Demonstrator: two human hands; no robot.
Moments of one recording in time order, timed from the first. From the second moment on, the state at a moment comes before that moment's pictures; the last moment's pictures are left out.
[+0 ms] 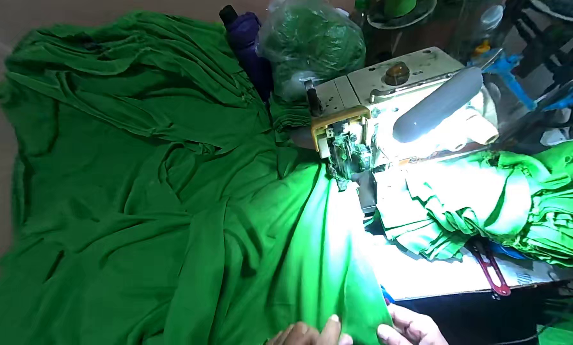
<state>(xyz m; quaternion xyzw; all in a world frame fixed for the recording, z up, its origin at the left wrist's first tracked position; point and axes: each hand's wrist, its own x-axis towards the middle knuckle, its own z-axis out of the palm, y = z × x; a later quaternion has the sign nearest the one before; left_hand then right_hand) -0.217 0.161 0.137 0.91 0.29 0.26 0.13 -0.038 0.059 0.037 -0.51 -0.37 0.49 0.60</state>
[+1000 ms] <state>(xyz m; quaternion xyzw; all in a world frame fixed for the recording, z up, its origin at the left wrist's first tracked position) -0.158 0.214 0.071 0.86 0.23 0.45 0.09 -0.025 0.124 0.069 -0.51 -0.31 0.45 0.66</state>
